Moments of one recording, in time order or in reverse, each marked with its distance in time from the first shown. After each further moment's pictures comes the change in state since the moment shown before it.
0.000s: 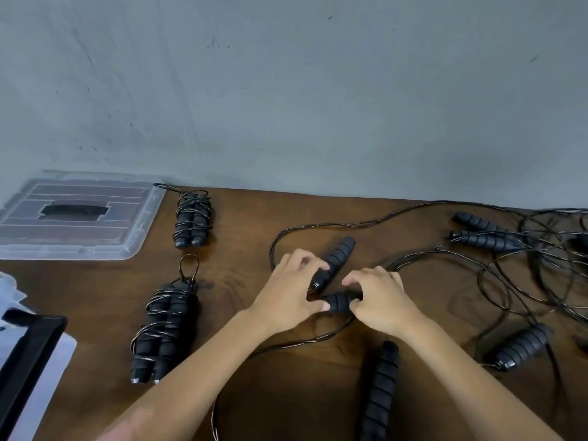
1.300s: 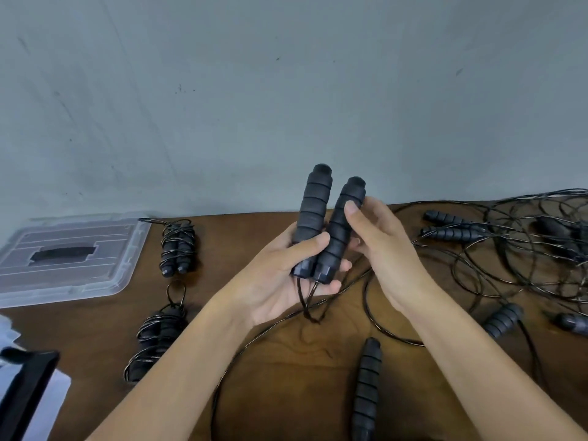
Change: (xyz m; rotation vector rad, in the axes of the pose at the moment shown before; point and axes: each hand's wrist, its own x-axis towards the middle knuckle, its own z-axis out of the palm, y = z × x) left_hand -0.025 0.110 -0.098 -1.512 -0.227 -0.086; right_hand -0.051 -0.045 -0.098 1.289 0.446 -0.065
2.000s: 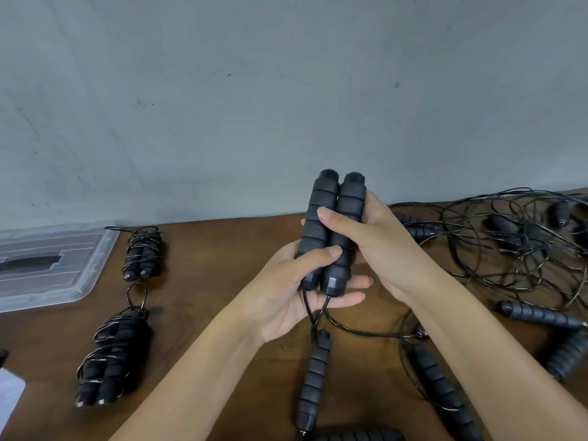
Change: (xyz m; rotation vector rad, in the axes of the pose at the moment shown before) left_hand 0.006 -0.041 0.099 0.016 -0.002 -0.029; right_hand -0.031 -0.041 -0.079 -0.035 -0.167 -0.014
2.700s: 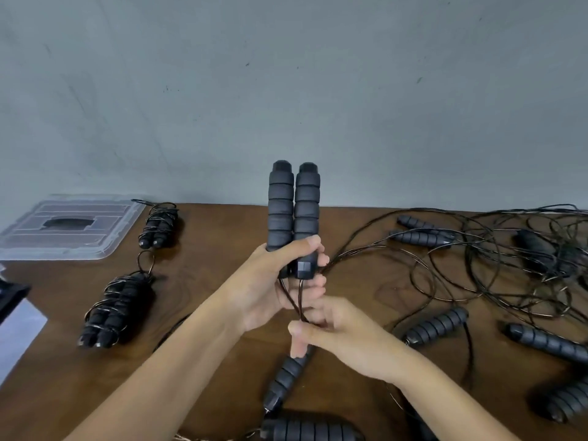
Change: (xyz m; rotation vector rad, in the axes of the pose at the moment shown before) left_hand 0.007 -0.033 0.015 0.075 0.302 0.040; right_hand -0.065 0.080 -0.029 -0.265 -0.639 0.079
